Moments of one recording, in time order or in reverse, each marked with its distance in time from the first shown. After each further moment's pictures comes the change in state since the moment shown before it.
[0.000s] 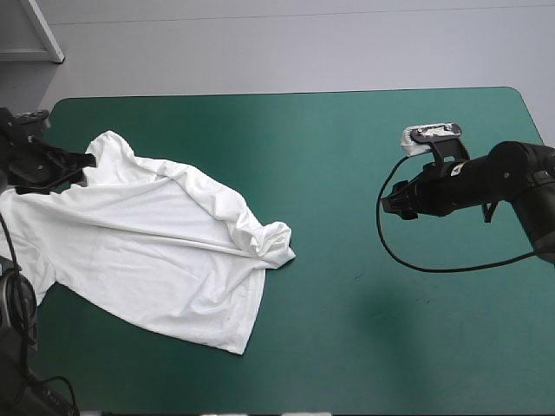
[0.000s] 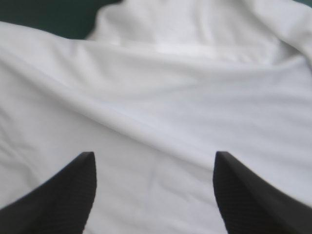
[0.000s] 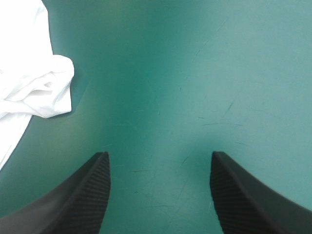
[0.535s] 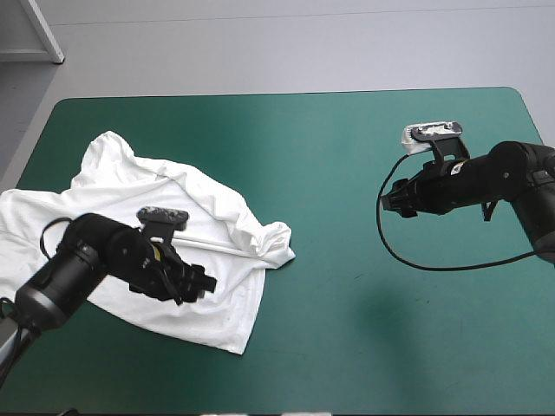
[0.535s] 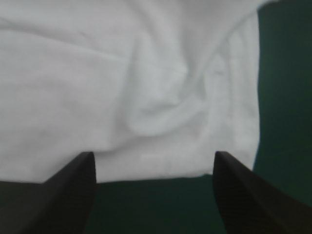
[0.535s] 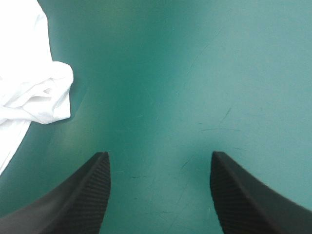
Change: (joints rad) left arm -0.757 -0.536 0.706 -0.015 -0.087 -0.306; right arm 0.000 0.001 0.000 0.000 -0.019 0.004
